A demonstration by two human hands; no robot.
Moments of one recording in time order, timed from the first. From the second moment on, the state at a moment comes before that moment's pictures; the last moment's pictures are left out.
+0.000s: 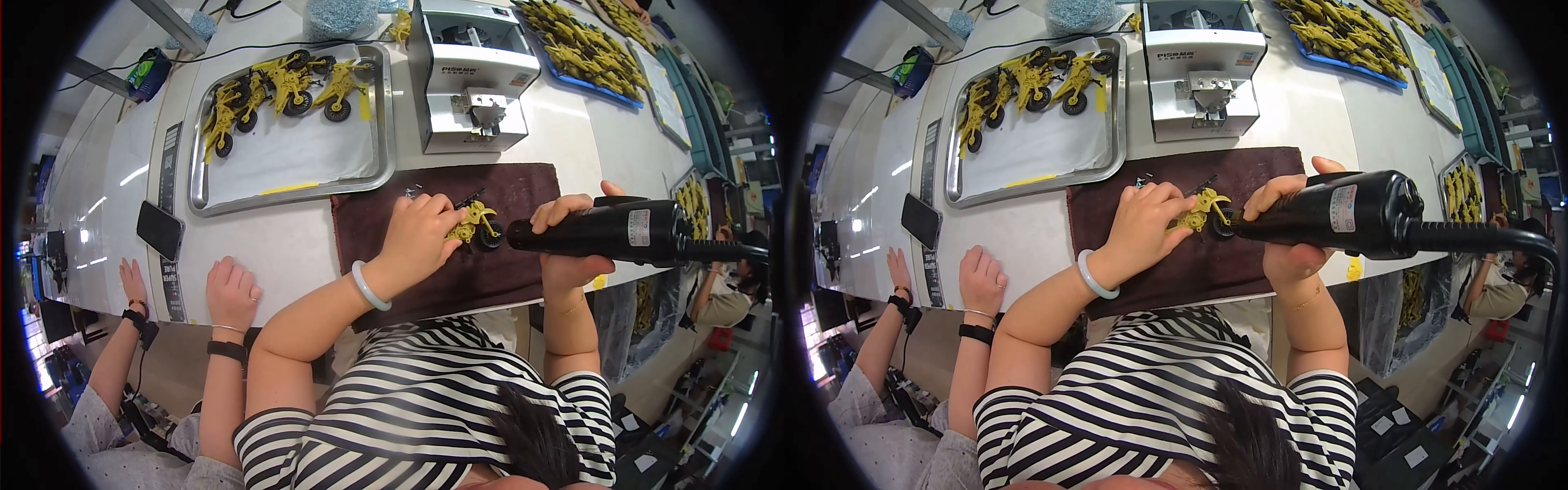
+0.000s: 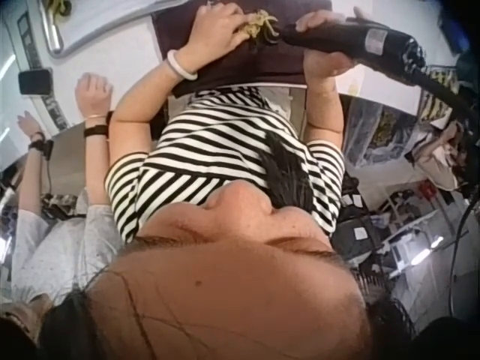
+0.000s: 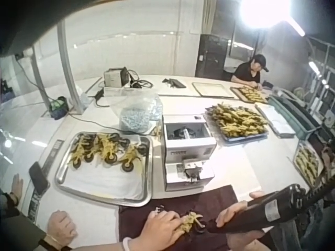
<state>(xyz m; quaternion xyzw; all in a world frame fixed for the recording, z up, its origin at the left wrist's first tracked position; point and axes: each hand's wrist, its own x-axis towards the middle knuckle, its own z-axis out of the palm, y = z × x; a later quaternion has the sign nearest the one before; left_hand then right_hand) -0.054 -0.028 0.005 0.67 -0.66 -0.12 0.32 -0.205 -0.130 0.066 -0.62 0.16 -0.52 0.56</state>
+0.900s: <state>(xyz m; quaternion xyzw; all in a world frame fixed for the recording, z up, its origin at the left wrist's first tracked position) -0.051 -0.030 0.000 0.66 -0.66 -0.12 0.33 -0.145 -0.191 0.117 -0.58 0.04 -0.58 0.57</state>
